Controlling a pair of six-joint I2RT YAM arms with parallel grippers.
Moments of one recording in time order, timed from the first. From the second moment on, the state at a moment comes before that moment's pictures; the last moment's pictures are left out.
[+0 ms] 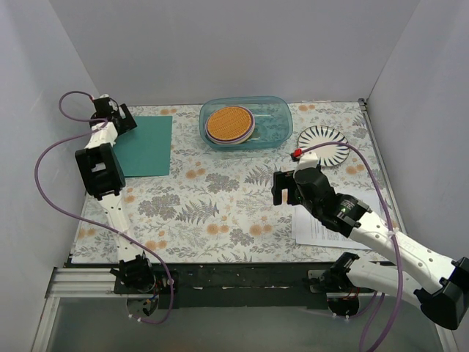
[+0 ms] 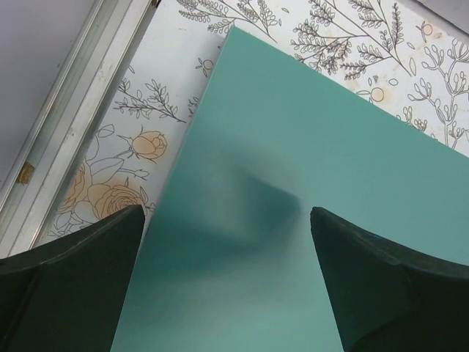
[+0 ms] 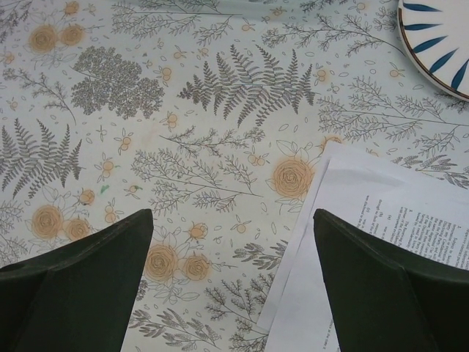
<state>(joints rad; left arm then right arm) 0.29 2.42 1.99 -0.28 -0.03 -0.21 0.83 0.91 0.78 -0.45 0.38 0.39</state>
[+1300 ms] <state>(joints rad) 0.09 1.74 0.91 0.08 0.06 0.25 0.87 0.87 0.67 -0.41 0.34 0.48</state>
